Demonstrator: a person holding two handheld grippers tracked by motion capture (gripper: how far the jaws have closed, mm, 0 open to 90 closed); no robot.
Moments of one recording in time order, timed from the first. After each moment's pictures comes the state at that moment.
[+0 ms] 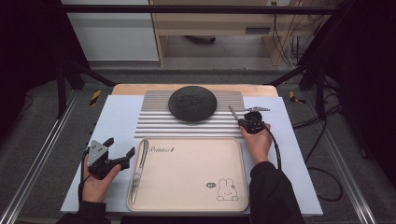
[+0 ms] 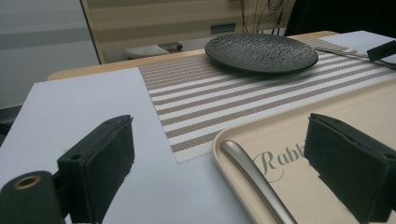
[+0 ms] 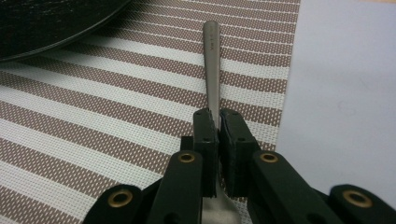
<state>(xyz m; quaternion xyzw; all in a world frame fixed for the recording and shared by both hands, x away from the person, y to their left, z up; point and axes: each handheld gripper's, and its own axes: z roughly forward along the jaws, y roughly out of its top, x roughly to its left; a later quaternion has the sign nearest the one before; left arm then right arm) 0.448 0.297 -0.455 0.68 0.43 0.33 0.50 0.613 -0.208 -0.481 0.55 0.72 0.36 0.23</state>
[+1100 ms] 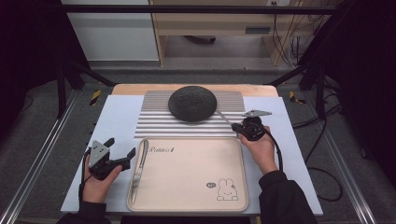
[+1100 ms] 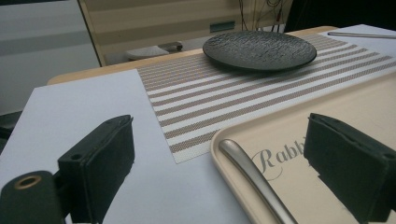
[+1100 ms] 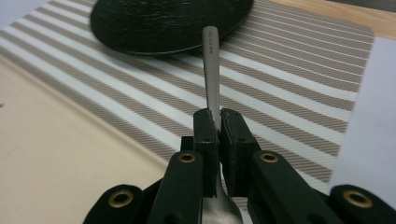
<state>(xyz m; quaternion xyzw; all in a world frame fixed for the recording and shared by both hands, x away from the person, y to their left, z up) 0.446 0.293 -0.454 0.69 0.41 0.33 0.49 0.563 -0.192 -0.442 0.45 0.77 0.41 0.19</state>
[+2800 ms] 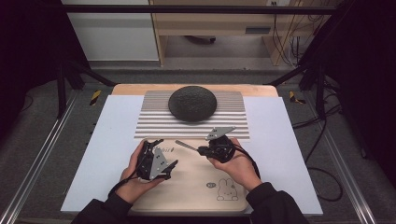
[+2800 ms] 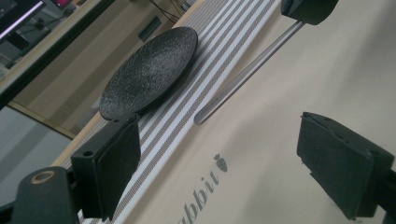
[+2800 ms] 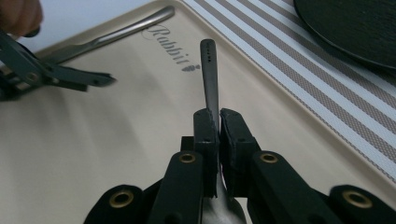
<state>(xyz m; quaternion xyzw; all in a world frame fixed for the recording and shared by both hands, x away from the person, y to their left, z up) 0.445 0.160 -0.452 0.83 0.15 0.39 0.37 0.495 -0.091 -0.425 0.28 0.86 0.41 0.09</state>
